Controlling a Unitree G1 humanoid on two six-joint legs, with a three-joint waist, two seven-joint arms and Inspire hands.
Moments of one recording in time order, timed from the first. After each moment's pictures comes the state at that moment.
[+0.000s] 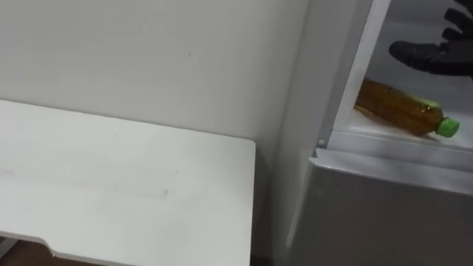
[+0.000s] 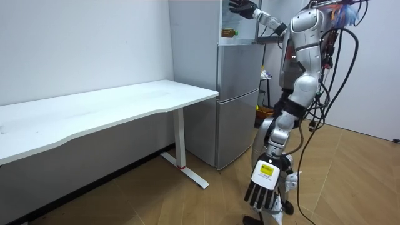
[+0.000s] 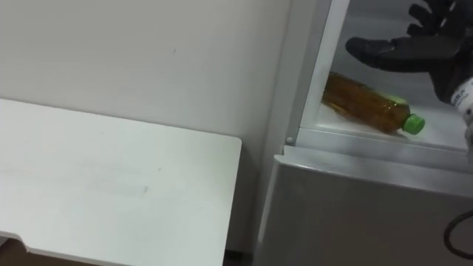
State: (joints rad) left arm 0.36 0.26 0.23 0.94 0.11 0.19 0.17; right arm -0.57 -0.80 -0.13 -0.06 0.65 0.23 -0.17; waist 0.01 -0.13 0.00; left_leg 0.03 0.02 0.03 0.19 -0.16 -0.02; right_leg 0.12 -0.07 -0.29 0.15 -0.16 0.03
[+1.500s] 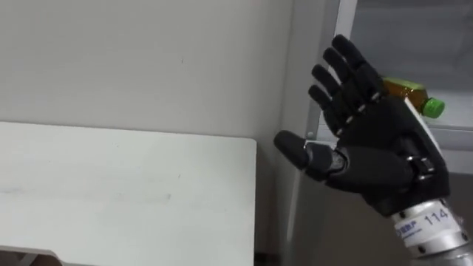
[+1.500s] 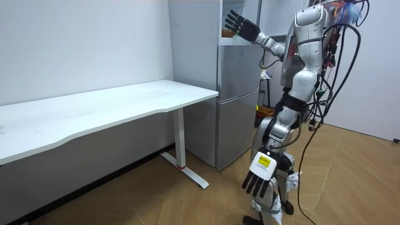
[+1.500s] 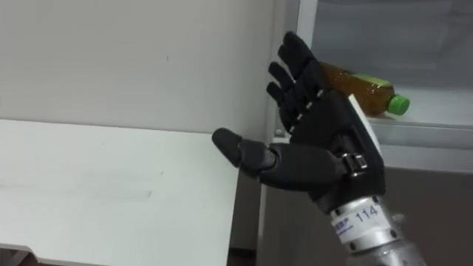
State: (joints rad) left arm 0.30 0.20 0.06 1.06 0.11 0.08 0.16; right arm -0.10 -0.32 0.06 -0.44 0.81 0.01 0.07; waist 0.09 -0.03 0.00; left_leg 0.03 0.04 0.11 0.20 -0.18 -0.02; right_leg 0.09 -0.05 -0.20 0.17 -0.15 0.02
